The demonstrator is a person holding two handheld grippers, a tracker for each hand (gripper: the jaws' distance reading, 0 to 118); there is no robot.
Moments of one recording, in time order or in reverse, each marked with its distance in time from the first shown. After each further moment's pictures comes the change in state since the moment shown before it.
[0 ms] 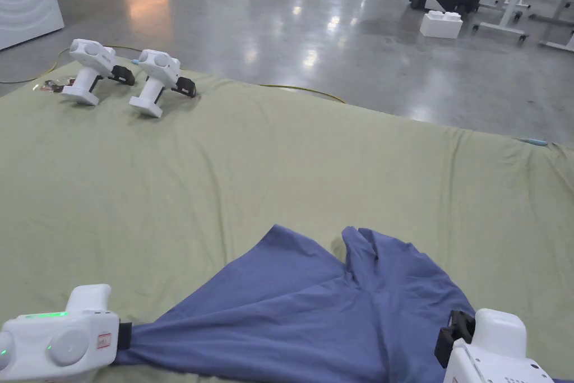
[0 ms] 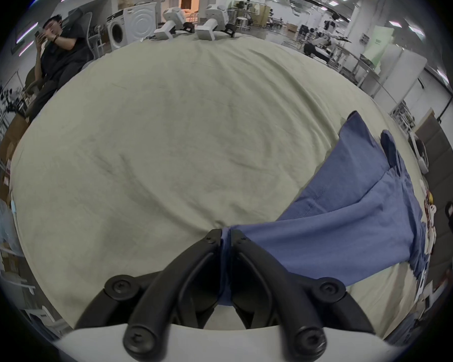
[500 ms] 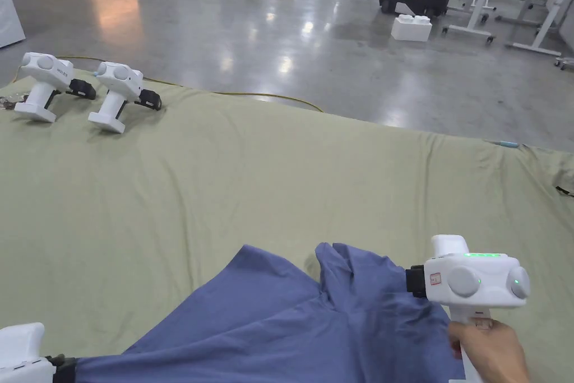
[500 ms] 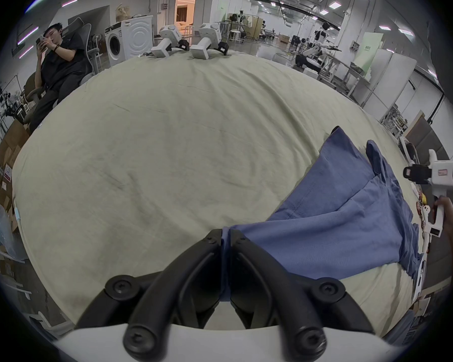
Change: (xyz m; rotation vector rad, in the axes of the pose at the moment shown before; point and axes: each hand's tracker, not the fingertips) left arm -0.002 0.000 0.022 0.070 -0.032 0.008; right arm 0.043 0.081 -0.216 -0.461 0.088 0.150
